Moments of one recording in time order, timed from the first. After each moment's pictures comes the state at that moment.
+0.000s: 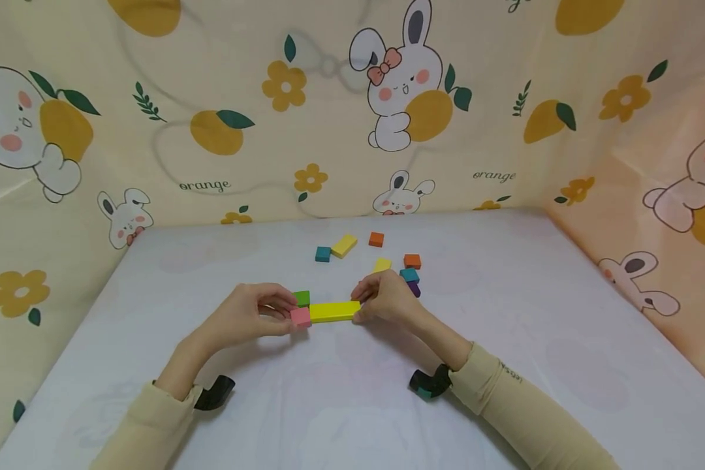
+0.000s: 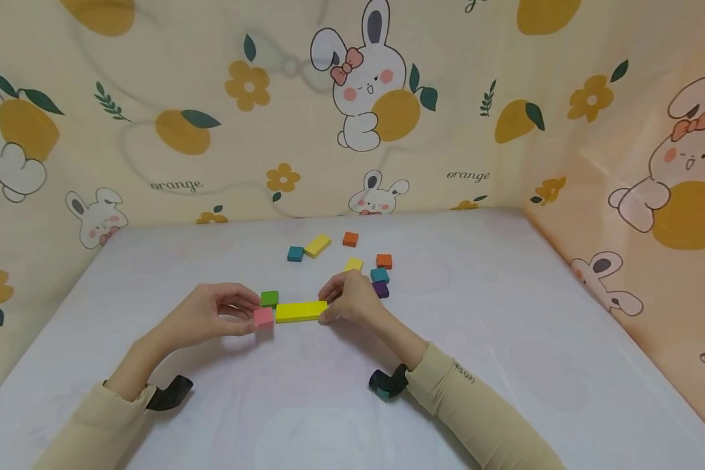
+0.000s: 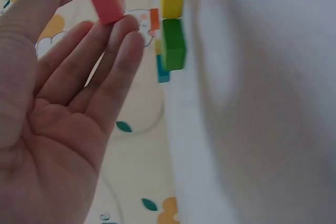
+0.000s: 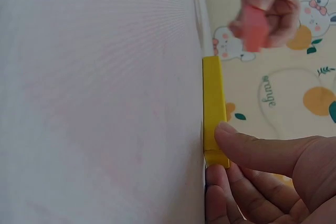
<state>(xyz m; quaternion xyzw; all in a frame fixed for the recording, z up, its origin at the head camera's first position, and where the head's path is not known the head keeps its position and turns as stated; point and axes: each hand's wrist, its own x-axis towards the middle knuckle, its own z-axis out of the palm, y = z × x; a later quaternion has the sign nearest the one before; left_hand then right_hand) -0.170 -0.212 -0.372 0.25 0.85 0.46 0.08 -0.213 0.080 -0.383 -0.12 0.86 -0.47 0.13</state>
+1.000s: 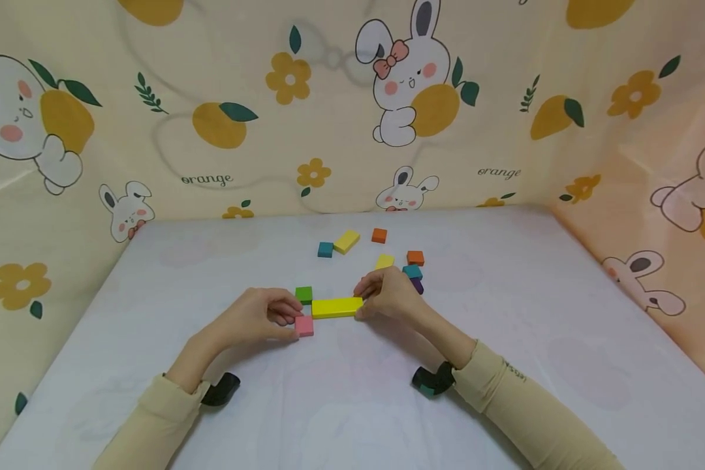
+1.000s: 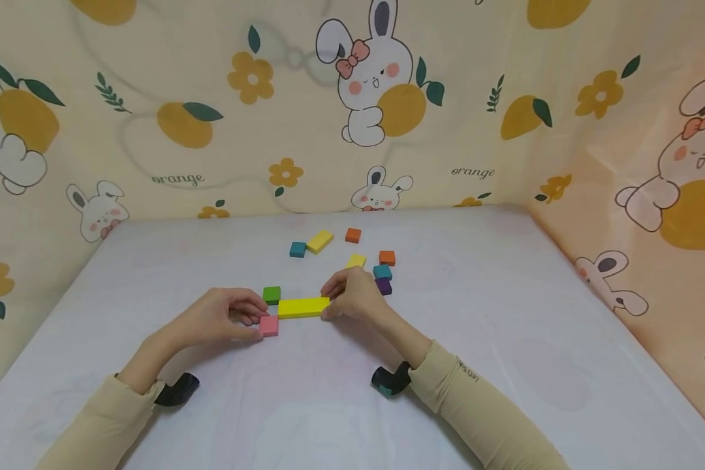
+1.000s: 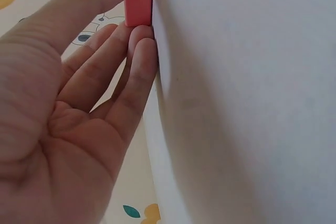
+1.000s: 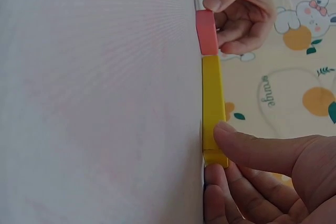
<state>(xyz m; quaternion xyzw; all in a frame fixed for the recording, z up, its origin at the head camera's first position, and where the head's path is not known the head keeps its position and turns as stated) -0.174 -0.211 -0.392 0.22 0.87 0.43 0.14 -0.213 0.078 -0.380 -0.11 0.87 -0.47 0.14</state>
